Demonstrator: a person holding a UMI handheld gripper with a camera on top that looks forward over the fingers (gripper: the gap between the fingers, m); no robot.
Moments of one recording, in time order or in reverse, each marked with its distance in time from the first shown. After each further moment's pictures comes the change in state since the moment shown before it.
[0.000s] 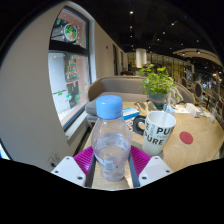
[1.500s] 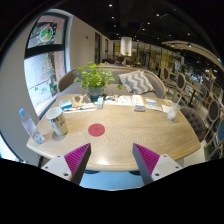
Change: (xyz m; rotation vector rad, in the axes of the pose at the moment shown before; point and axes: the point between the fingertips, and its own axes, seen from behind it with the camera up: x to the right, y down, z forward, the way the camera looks) arm 0.396 -0.014 -0.181 -0.172 0.141 -0.006
